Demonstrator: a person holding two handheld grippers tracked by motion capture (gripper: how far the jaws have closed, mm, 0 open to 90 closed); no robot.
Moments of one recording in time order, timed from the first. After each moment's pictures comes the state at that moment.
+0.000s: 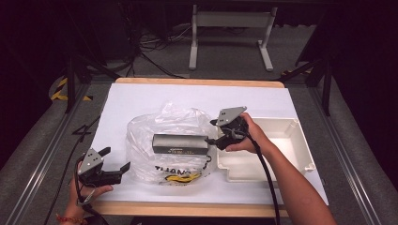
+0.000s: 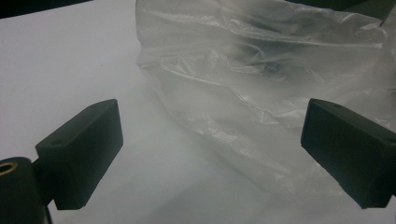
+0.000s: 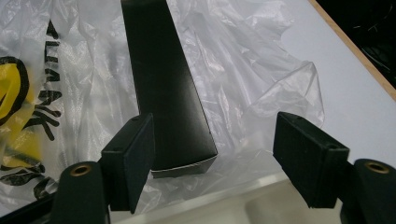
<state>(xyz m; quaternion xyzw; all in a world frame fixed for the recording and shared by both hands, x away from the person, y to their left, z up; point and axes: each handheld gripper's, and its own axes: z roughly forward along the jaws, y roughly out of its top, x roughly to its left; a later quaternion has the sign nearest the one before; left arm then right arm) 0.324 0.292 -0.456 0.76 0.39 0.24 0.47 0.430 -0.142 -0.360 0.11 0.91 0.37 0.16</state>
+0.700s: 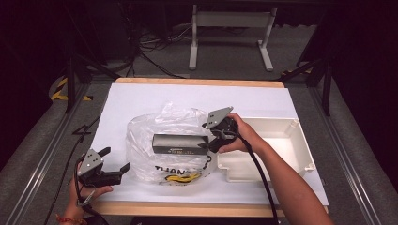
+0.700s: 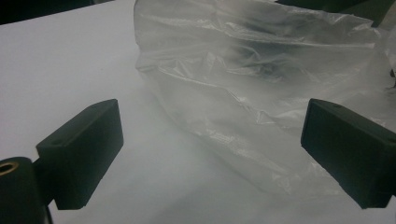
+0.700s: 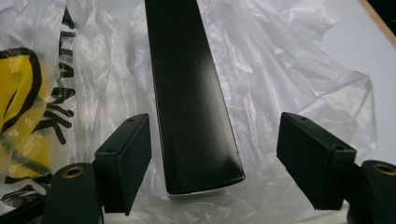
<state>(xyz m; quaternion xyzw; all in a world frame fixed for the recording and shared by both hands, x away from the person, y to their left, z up) 0.322 0.292 -0.455 0.76 0.38 0.25 0.47 0.435 -0.116 -0.368 0.07 0.93 0.34 0.12</state>
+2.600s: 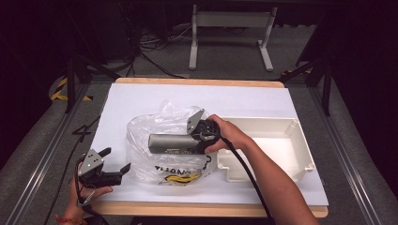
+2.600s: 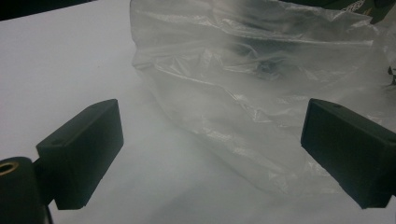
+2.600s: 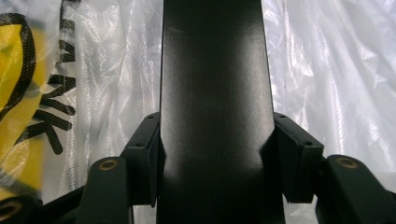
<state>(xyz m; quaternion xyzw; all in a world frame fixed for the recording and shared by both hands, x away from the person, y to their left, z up) 0.322 0.291 -0.455 0.76 0.38 0.24 0.47 0.445 -0.065 -0.382 0.01 0.96 0.25 0.08</state>
